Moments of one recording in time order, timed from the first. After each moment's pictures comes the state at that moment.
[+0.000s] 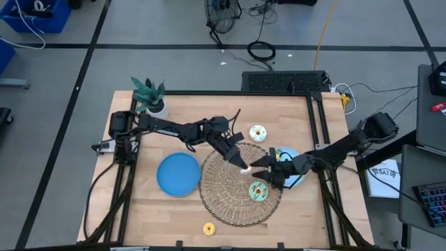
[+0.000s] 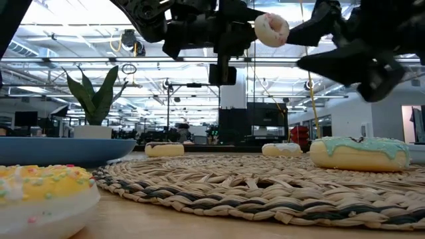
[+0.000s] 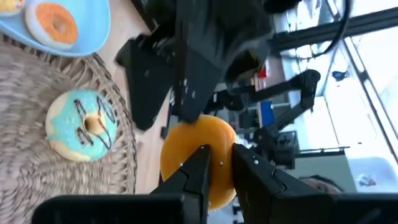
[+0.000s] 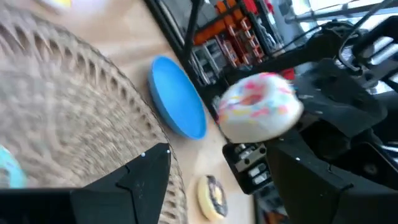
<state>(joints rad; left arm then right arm) 0.09 1.90 1.22 0.41 0.79 -1.13 0.38 1.32 0.30 0.91 0.34 -0.98</state>
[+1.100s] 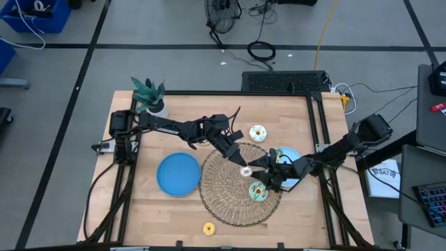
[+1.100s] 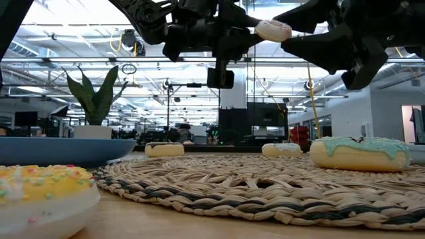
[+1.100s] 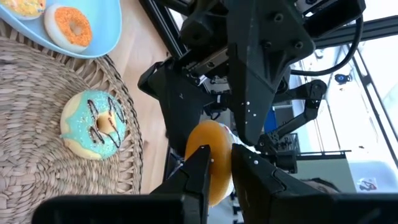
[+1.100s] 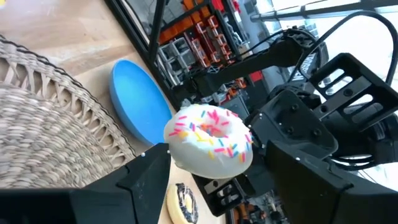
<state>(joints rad) 0.11 1.90 1.22 0.38 0.81 -1.13 0.43 1.43 0.34 1.09 0.47 -1.03</state>
